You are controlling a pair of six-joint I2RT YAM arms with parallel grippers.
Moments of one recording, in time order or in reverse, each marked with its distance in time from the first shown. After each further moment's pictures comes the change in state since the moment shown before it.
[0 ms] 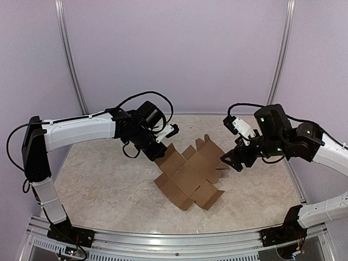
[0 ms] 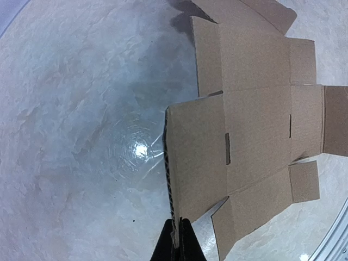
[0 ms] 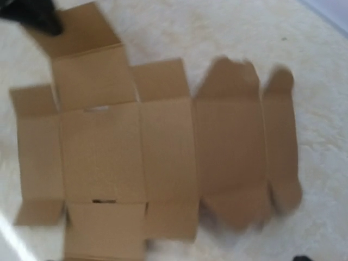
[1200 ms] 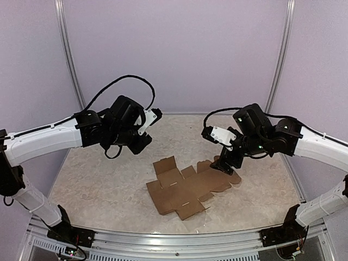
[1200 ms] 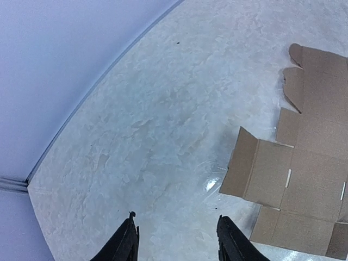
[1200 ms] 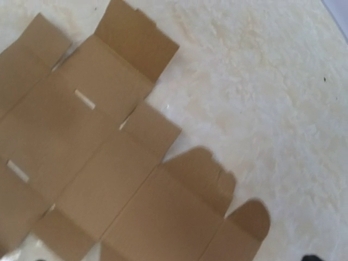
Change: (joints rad) left arm -0.082 -0.276 -0.162 0.116 -0.401 0.130; right arm 0.039 0.165 0.044 0.025 -0.036 -0.338
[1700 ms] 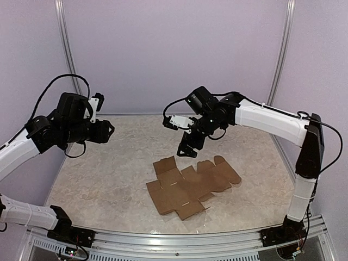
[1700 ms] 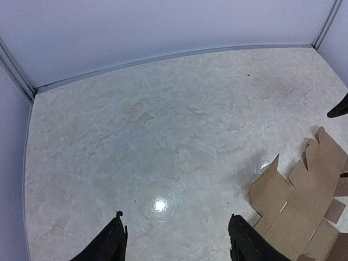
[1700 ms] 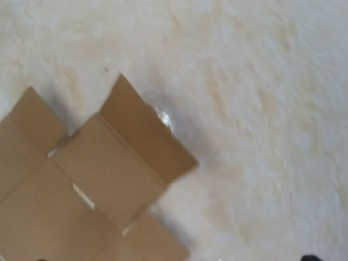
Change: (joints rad) left arm 0.257 -0.412 -0.193 -0.058 0.061 -0.413; right arm -0.036 0.619 0.613 -0.153 -0.154 -0.063
